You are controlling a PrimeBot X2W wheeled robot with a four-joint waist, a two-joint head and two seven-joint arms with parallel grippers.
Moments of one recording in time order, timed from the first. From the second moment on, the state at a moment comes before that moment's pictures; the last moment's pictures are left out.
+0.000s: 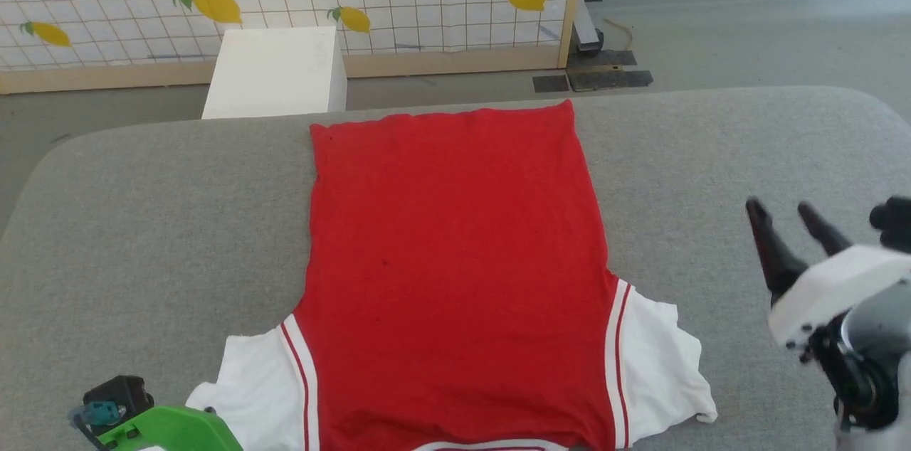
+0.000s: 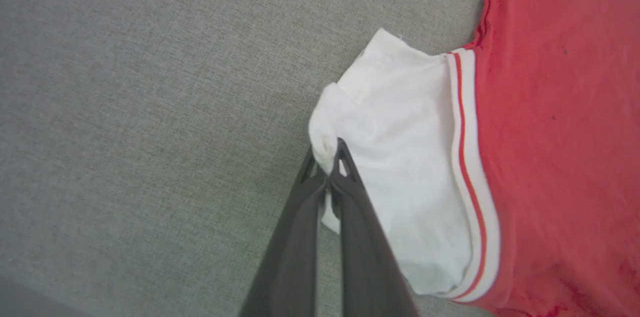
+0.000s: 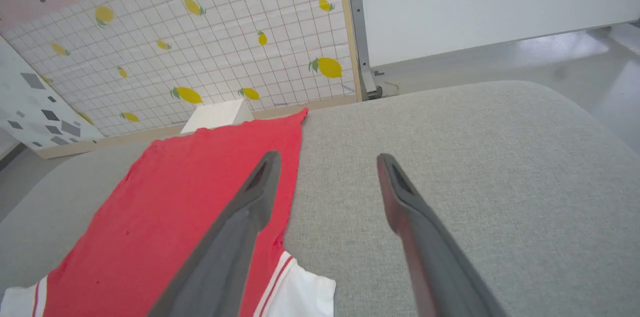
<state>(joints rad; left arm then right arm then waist) 0.14 0.21 0.00 0.03 -0.54 0.29 0.39 -0.13 -0.07 -0.19 -0.08 0.31 0.13 0.45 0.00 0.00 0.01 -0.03</state>
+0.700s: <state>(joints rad) -0.06 0.17 -0.05 -0.17 -0.55 0.26 0.33 -0.96 -0.21 -0.14 0.39 0.09 0.13 0.51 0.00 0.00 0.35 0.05</state>
